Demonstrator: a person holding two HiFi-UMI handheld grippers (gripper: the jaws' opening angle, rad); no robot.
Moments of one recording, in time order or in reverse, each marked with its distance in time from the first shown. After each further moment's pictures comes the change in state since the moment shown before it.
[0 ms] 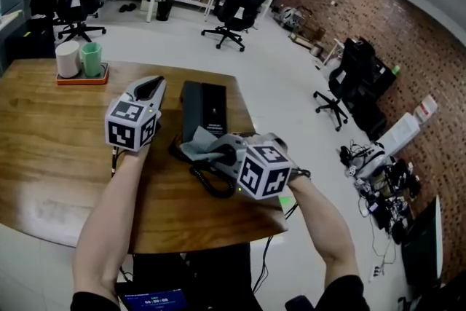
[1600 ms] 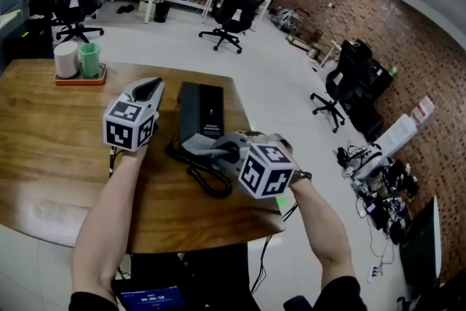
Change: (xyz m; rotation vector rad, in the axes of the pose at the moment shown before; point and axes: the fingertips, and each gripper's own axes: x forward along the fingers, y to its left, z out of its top) left arm 0.001 -0.001 -0.003 -0.004 0.011 -0.014; right arm -0.013 -0.011 -0.012 0.064 0.065 -0.064
